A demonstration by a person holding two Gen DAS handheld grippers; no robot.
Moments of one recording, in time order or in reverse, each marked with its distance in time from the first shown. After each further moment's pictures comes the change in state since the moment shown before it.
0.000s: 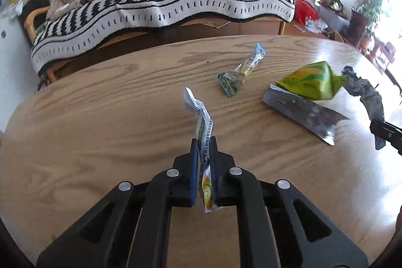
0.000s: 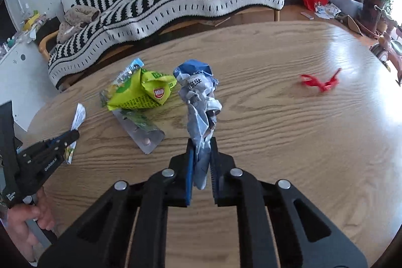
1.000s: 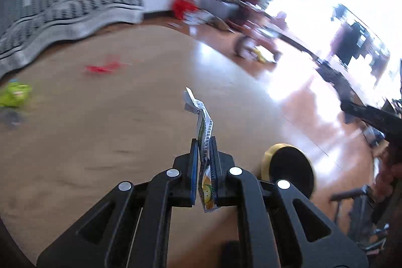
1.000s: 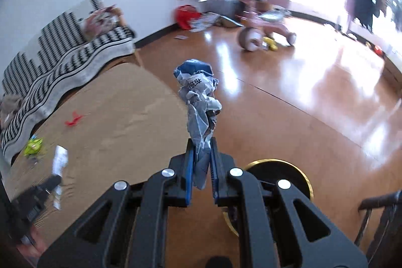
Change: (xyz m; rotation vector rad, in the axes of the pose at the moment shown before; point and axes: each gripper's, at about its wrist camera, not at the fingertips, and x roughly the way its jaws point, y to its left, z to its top) left arm -0.133 -0.429 -0.104 0.297 -0.022 -0.527; right arm -0.296 -0.404 -0.154 0.420 -0.220 -0.388
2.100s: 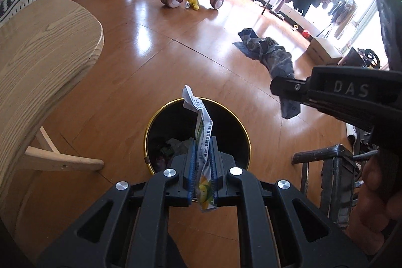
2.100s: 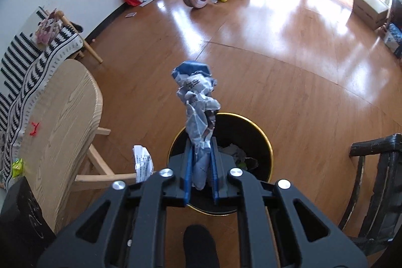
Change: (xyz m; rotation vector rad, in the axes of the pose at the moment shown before) left arm 0.115 -0.214 -0.049 0.140 0.242 -0.212; right arm 0.018 -0.134 -0.041 0.243 0.204 -0.126
